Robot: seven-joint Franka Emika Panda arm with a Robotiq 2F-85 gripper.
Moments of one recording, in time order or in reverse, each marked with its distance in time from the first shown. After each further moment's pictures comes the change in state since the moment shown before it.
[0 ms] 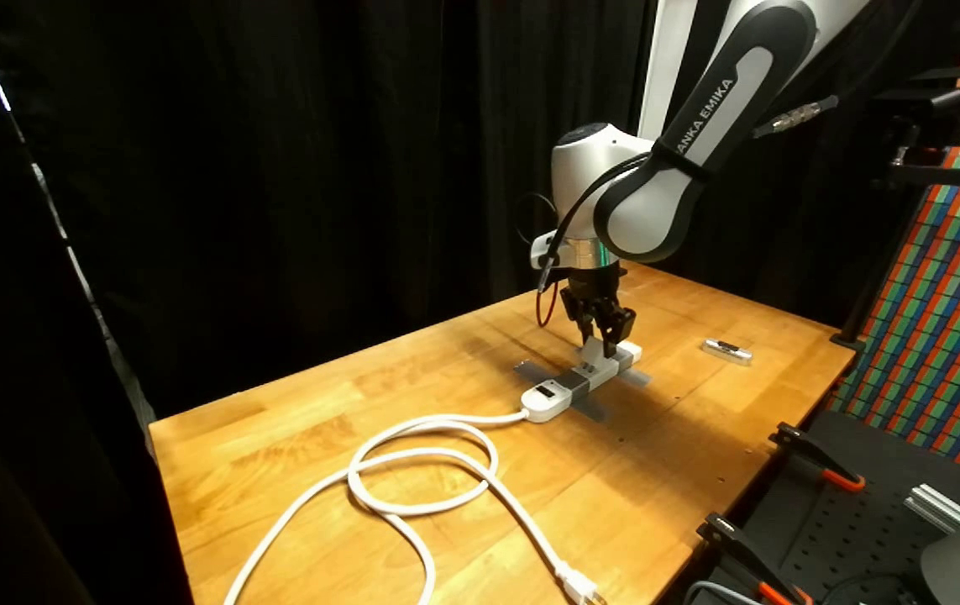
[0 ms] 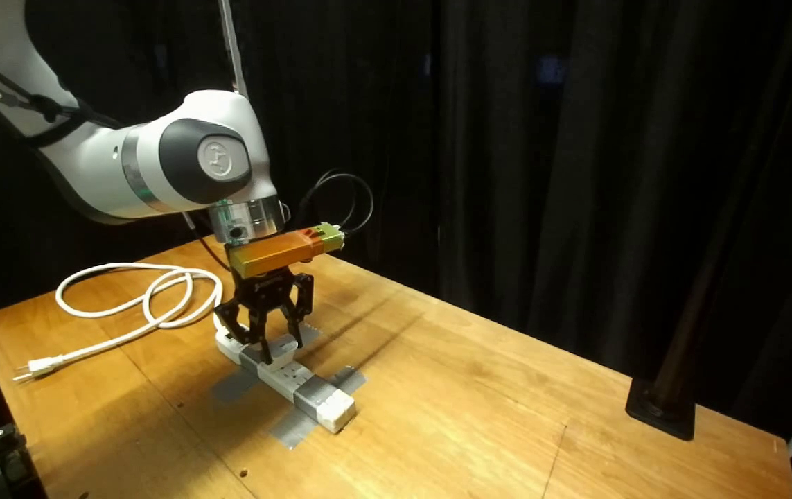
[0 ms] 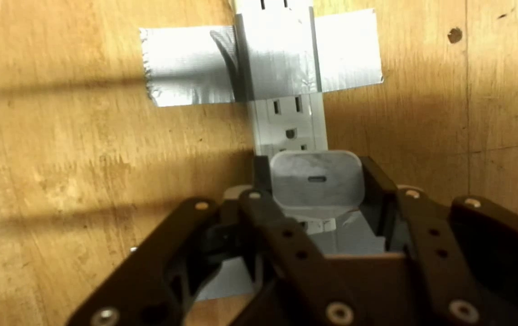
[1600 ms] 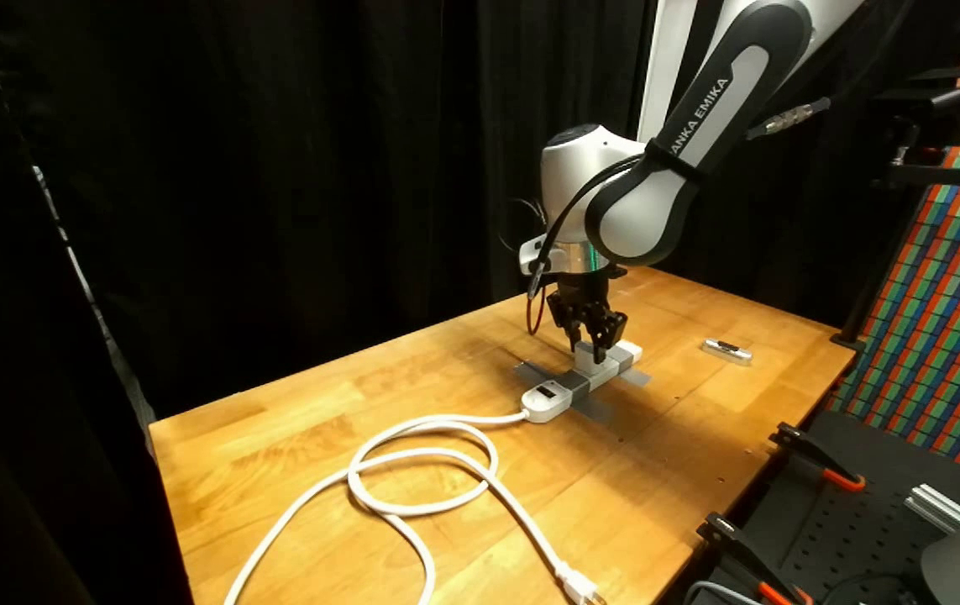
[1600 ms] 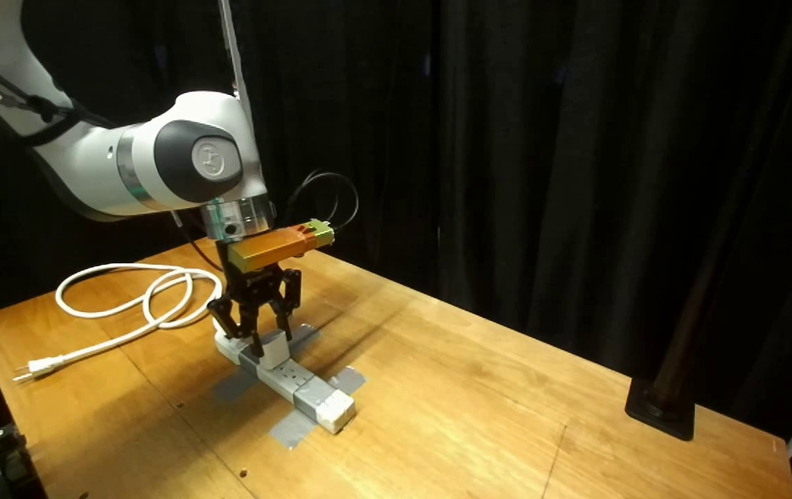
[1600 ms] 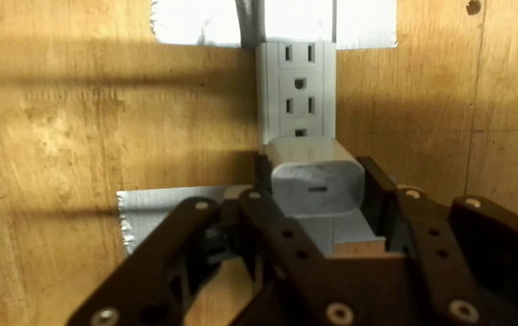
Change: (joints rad) arm -0.004 0.007 0.048 0.003 0.015 0.005 -0.078
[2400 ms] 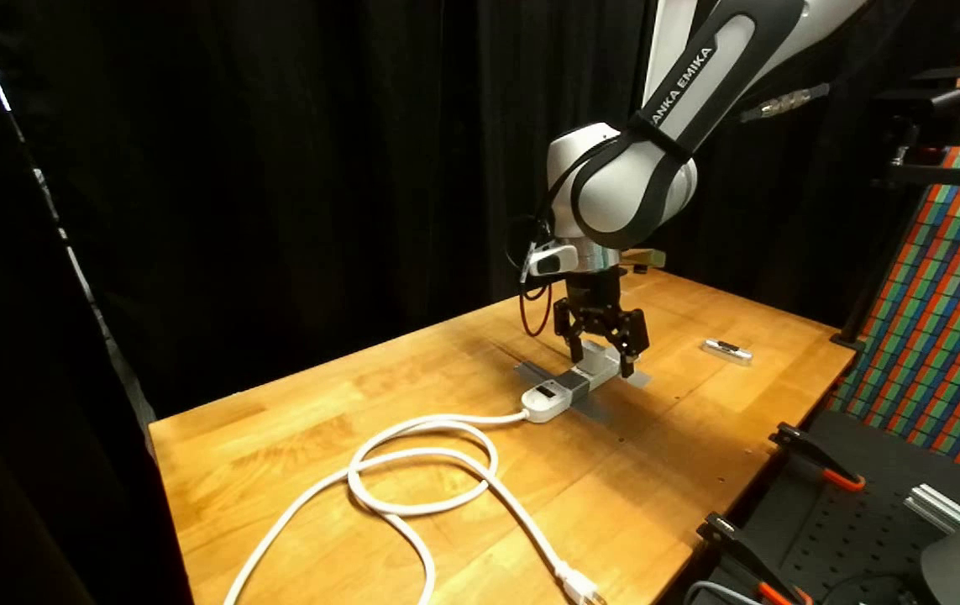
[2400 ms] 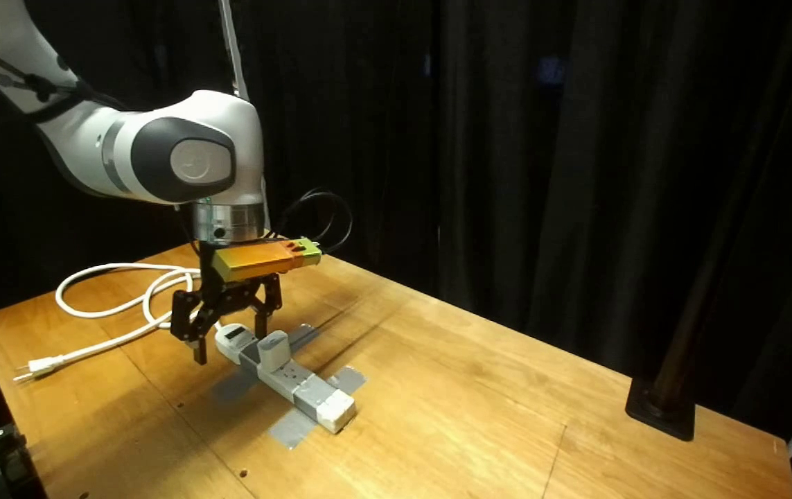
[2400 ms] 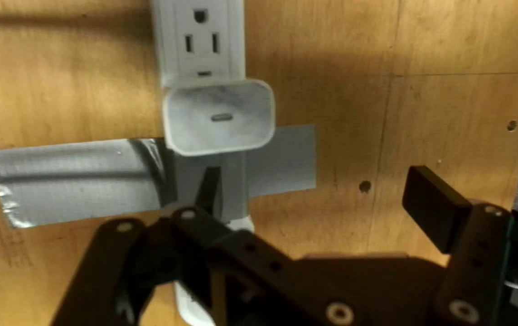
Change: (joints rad) arm -0.051 -0.031 0.070 -0.023 0.280 -0.136 -0.241
